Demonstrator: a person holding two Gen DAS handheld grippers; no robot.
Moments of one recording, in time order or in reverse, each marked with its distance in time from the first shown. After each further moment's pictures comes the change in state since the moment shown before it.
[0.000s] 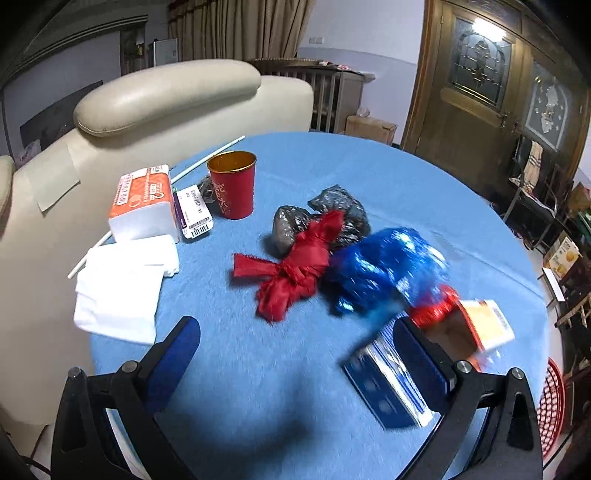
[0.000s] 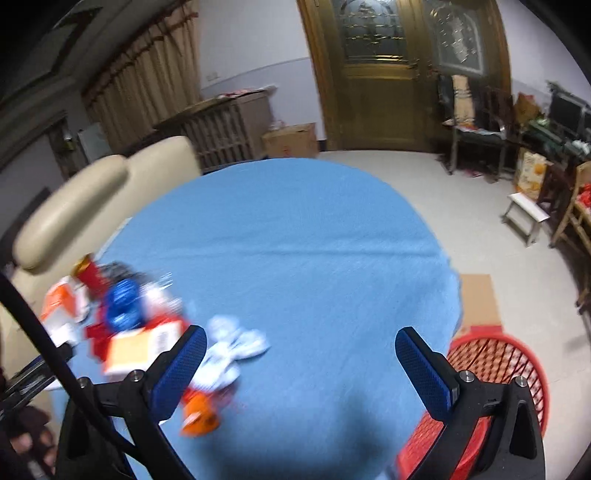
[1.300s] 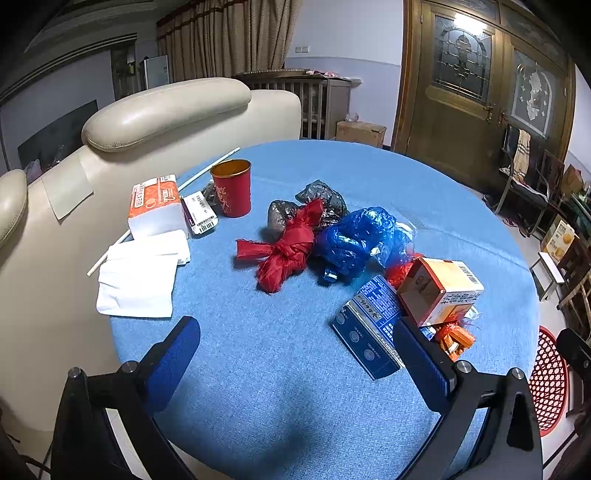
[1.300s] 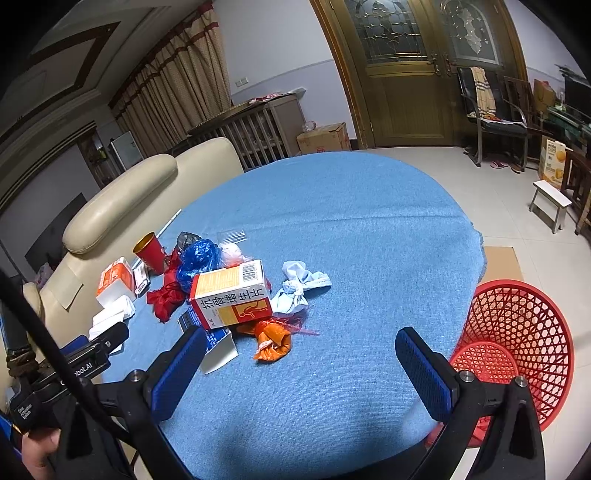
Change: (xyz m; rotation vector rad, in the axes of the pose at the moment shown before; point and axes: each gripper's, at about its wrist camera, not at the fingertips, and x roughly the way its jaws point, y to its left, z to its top) left arm -0.038 -0.009 -0.029 0.060 -0.037 0.005; right arm -0.053 0.027 -0.055 0.014 -0.009 0.117
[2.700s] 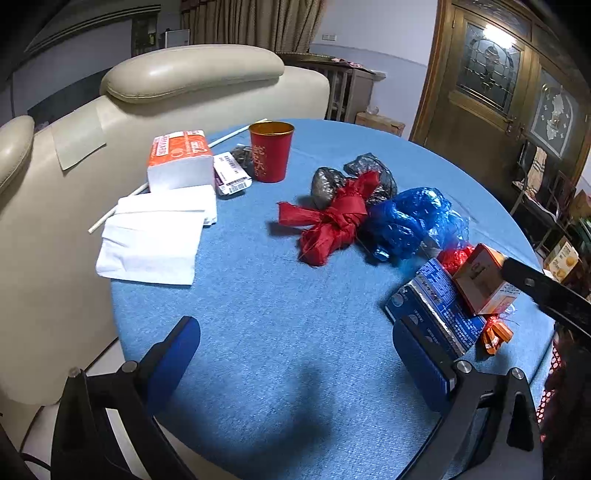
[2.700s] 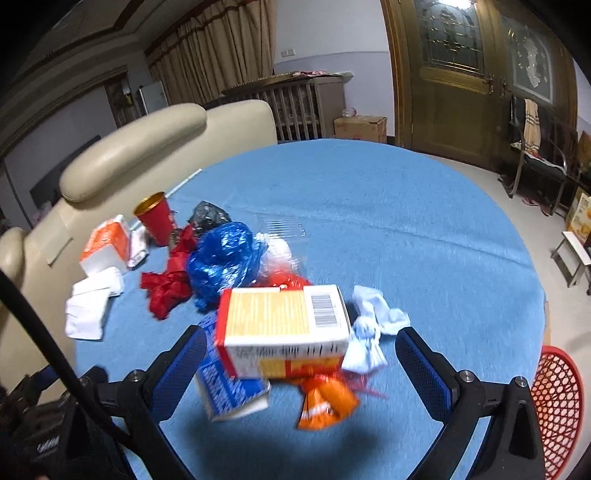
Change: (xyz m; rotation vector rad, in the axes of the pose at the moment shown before) left arm 0.037 0.050 -0.023 -0.104 0.058 -0.012; right arm 0.113 0.081 0.027 -0.220 0.091 -0.013
